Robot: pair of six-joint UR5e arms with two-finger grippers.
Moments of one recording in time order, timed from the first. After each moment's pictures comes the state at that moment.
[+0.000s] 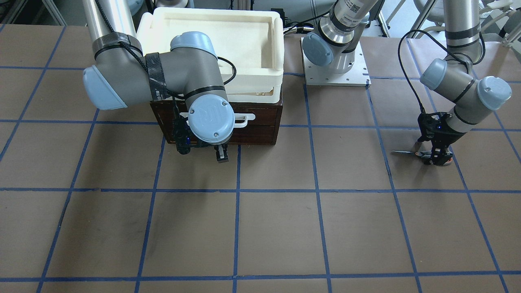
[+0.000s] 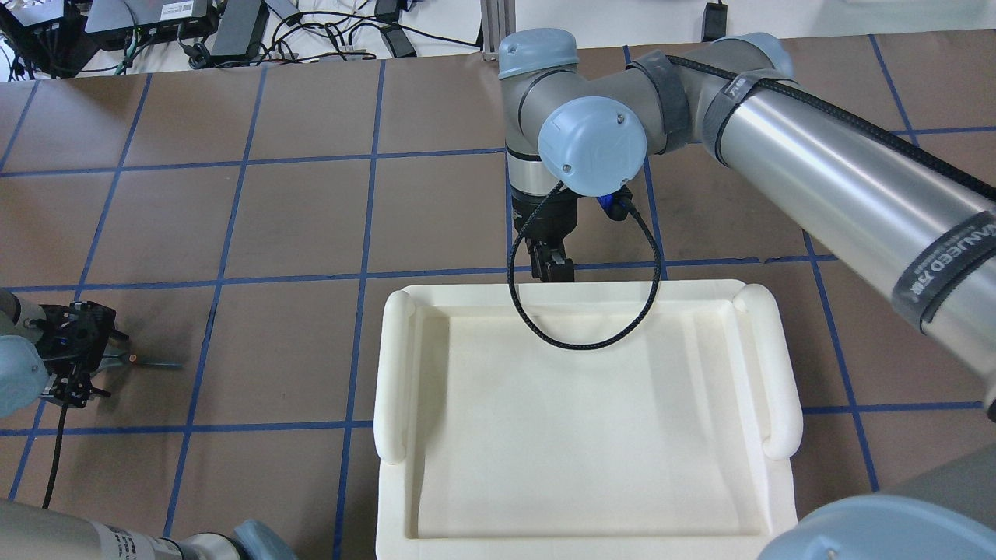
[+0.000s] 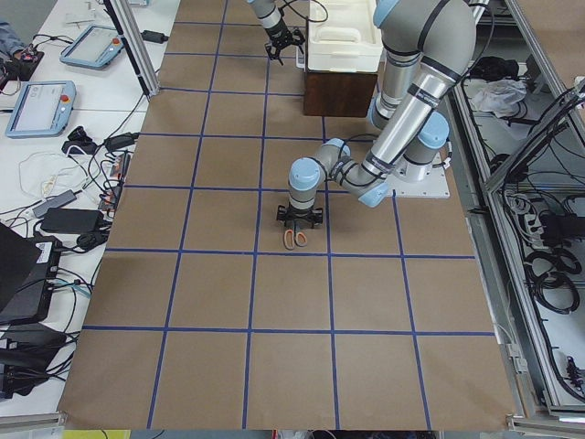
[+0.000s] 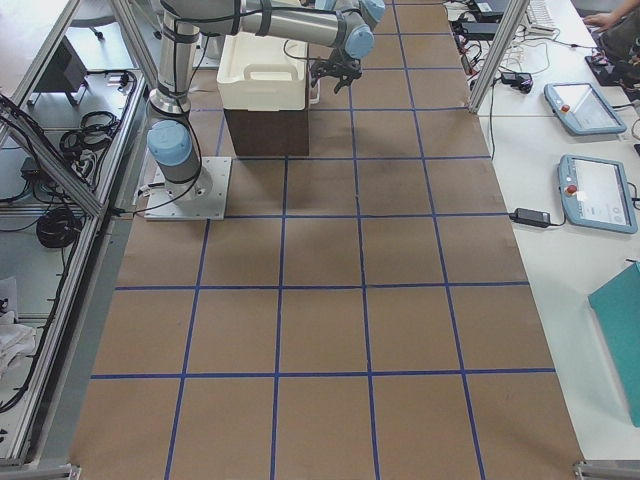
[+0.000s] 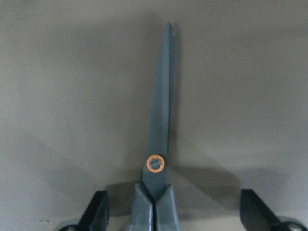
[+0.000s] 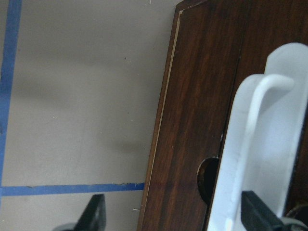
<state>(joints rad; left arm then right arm) -0.75 -1.86 -2.19 -0.66 1.55 2.44 1.89 -1.14 1.49 -1.47 -1.47 1.68</state>
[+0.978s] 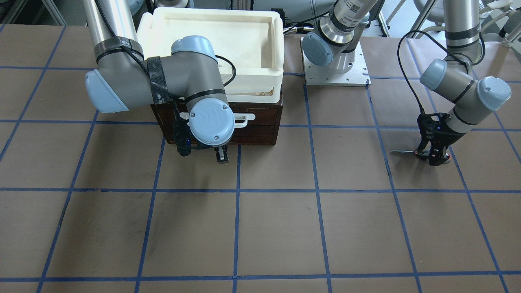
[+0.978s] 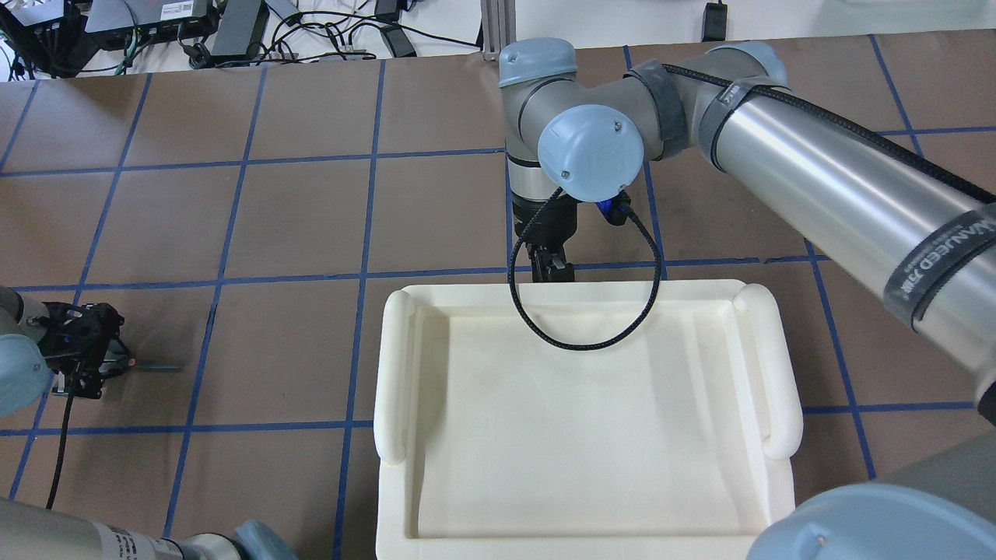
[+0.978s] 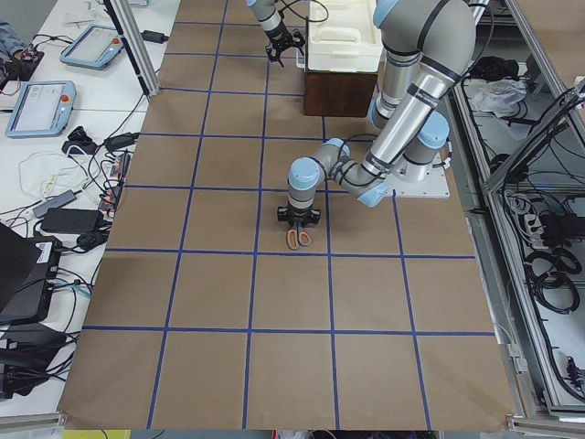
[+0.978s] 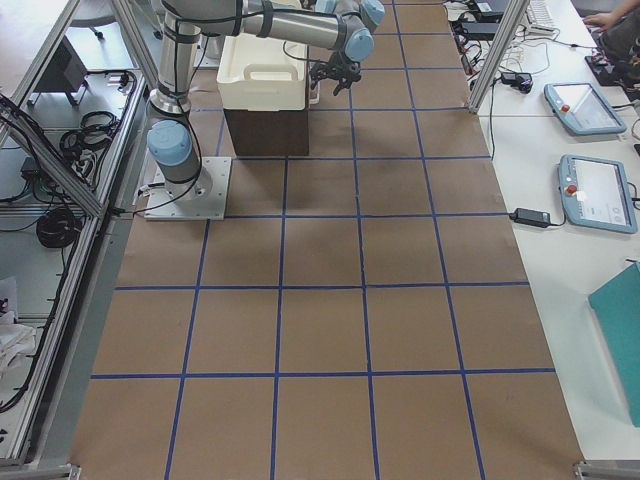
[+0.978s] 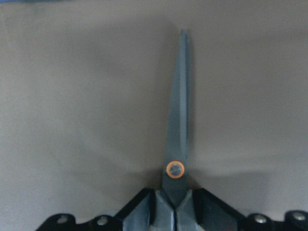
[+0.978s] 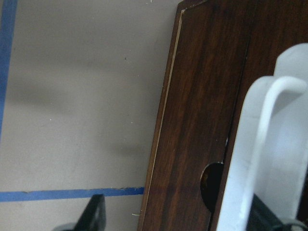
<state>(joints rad) -0.75 -1.86 -2.19 -0.66 1.53 2.44 1.89 -1.13 1.50 -1.48 -1.47 1.67</state>
